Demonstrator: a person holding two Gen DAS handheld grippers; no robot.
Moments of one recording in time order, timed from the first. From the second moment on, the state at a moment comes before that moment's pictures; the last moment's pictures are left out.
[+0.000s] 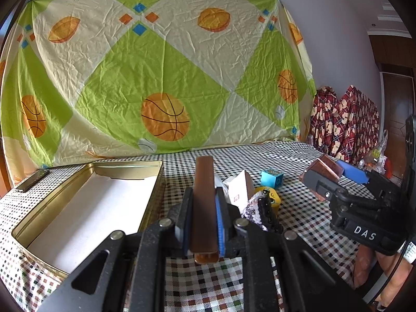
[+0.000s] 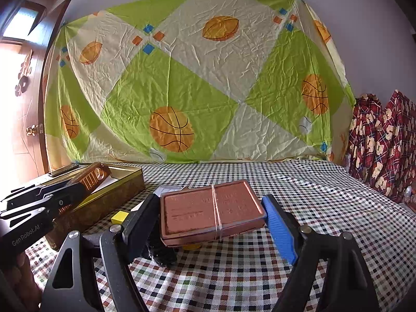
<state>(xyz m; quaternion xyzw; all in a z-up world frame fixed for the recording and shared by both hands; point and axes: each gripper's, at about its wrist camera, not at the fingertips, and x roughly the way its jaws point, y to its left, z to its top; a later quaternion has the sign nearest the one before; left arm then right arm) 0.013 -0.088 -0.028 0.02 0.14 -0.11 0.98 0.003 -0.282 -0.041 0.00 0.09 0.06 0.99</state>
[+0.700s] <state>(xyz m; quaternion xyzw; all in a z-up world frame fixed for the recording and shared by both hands) 0.005 -0.077 -0.024 0.00 0.11 -0.08 0.99 -0.003 -0.279 -0.040 0.00 0.08 0.02 1.00</state>
